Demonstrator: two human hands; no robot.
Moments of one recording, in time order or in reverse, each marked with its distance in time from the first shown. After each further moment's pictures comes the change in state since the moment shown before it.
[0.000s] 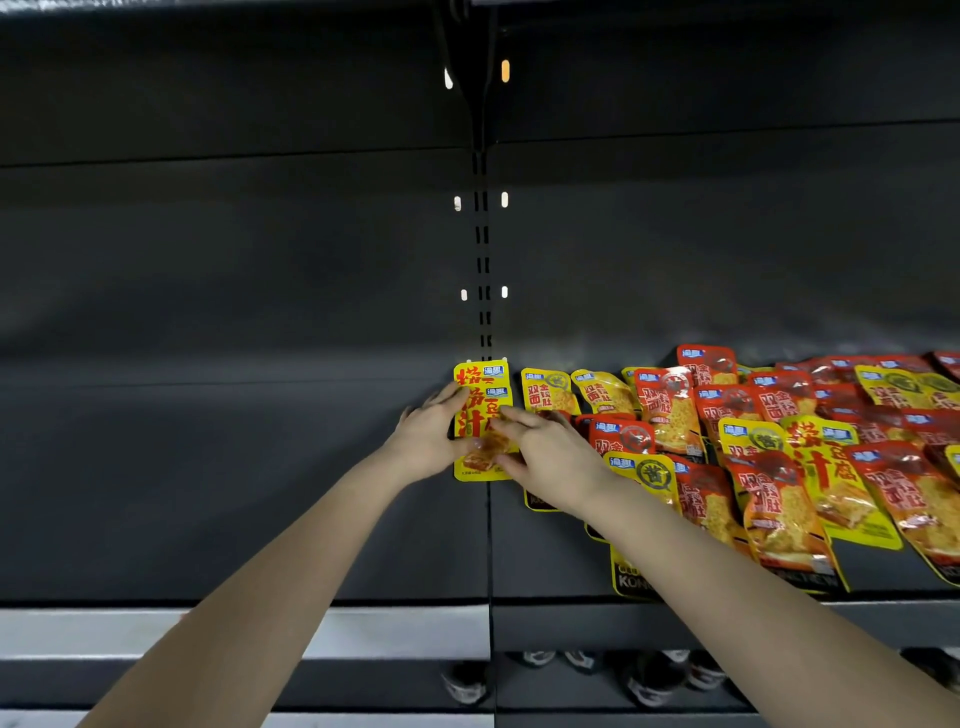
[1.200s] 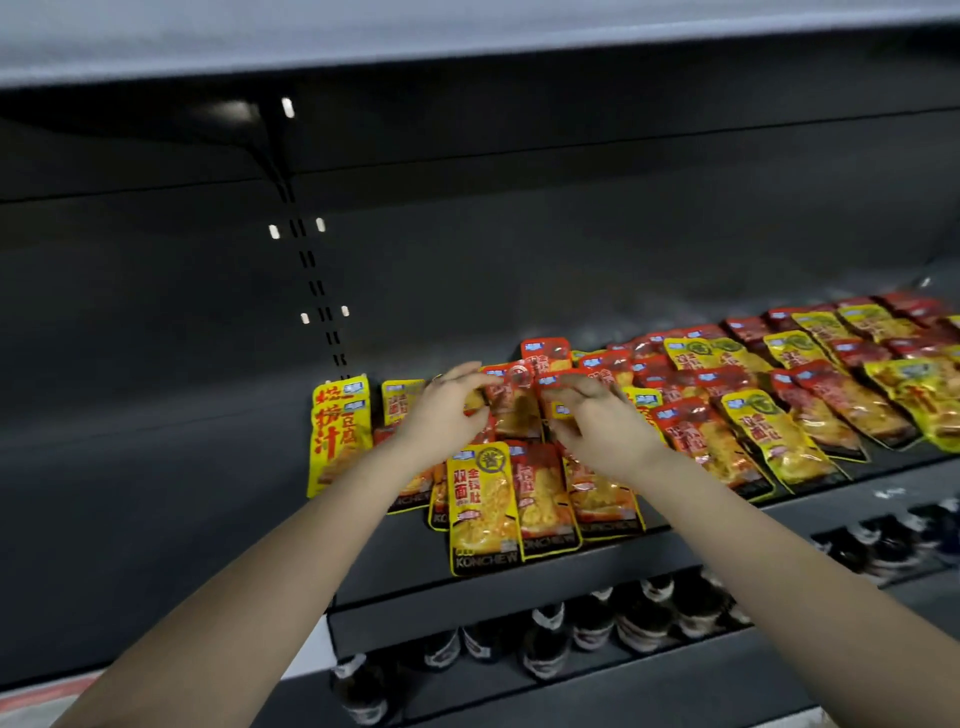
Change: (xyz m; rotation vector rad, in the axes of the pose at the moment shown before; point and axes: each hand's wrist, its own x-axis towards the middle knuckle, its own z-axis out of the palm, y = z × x) left_hand 0.021 0.167 0.041 -0.069 0.152 0.331; right_hand -0.122 0.139 -0.060 -0.013 0.192 0.336
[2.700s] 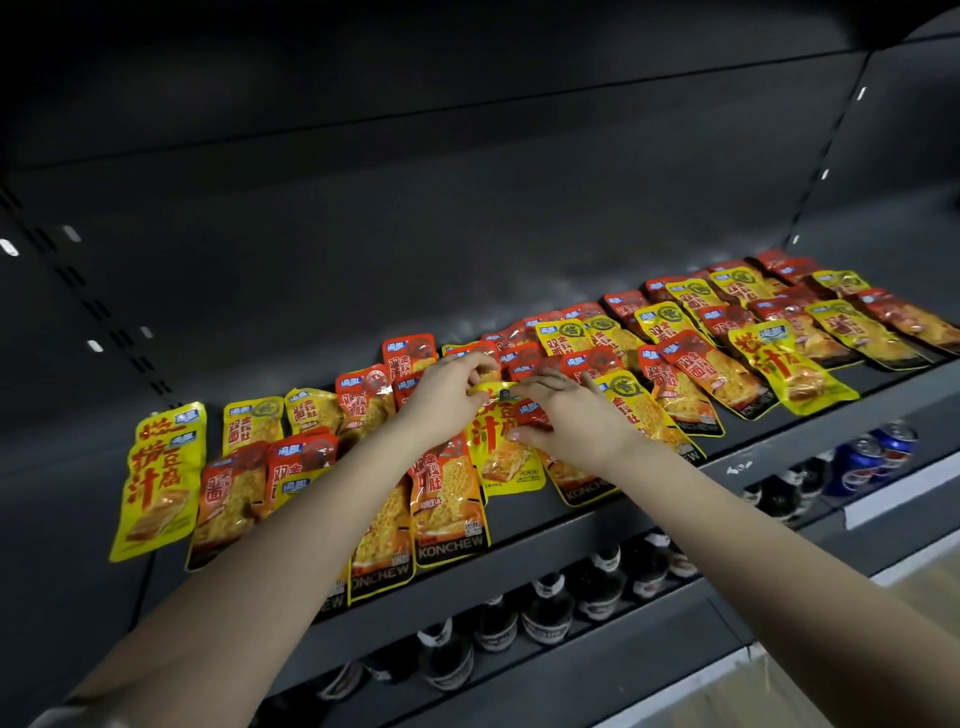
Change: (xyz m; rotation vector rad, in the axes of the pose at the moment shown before) left_hand 0.079 0.105 0.100 -0.048 -0.115 0.077; right_hand -0.029 0.119 -0.020 0.008 -0.059 0.035
